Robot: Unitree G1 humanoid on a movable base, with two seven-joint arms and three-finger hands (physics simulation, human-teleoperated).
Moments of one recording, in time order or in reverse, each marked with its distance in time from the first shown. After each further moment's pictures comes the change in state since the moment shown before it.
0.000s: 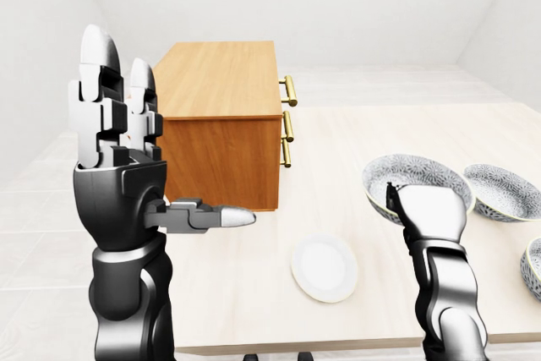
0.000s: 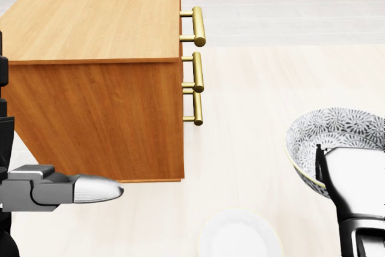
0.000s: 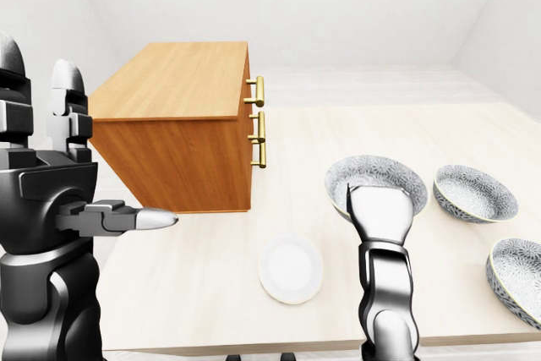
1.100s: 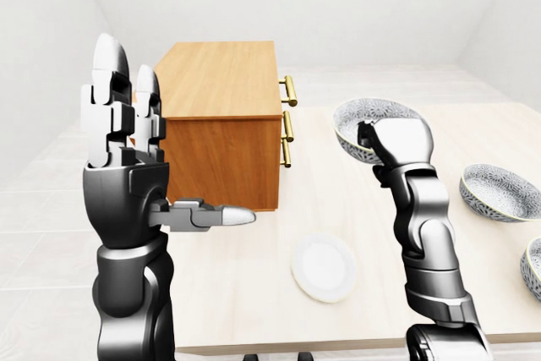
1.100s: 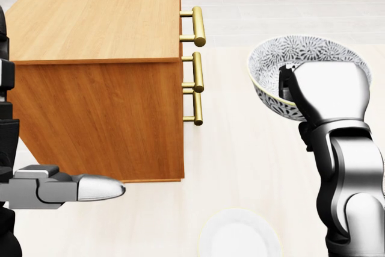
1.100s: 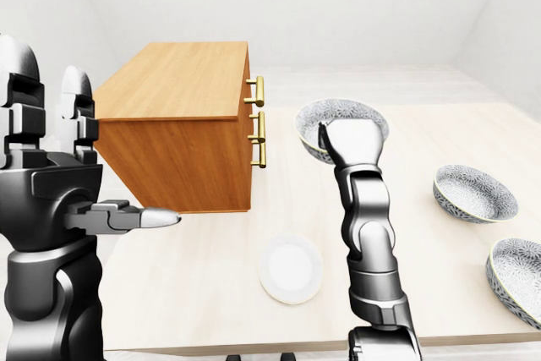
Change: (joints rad) left arm 0.009 0.000 -0.001 0.021 0.015 0.000 -0.006; right arm -0.505 -0.107 0.048 0.320 0.202 0.000 0.045
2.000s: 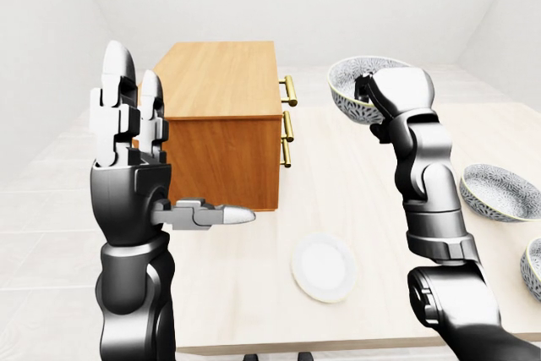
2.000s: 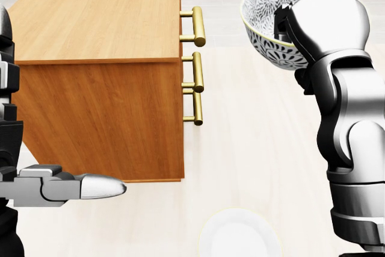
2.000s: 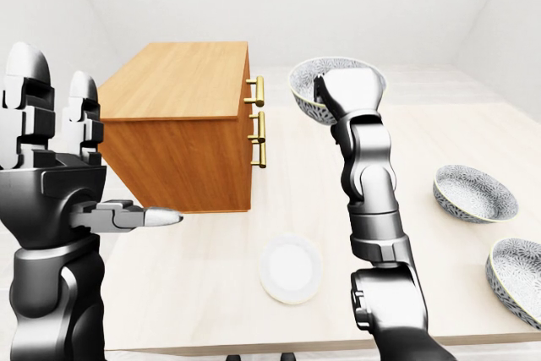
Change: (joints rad) left arm 0.005 -0.002 0.003 0.022 0.012 0.000 -0.008; right arm -0.347 -0.101 0.022 0.277 0.104 0.000 0.007
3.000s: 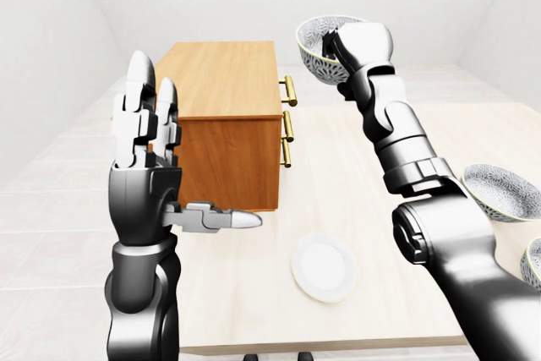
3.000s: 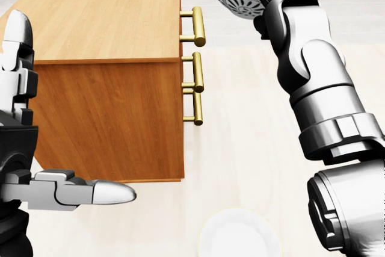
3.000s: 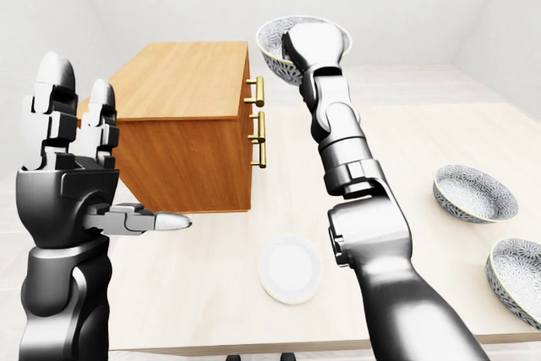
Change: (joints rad) left arm 0.018 -0.004 -0.034 0.016 0.016 0.000 -0.019; right arm -0.499 0.040 0.092 0.766 0.090 -0.046 -0.397
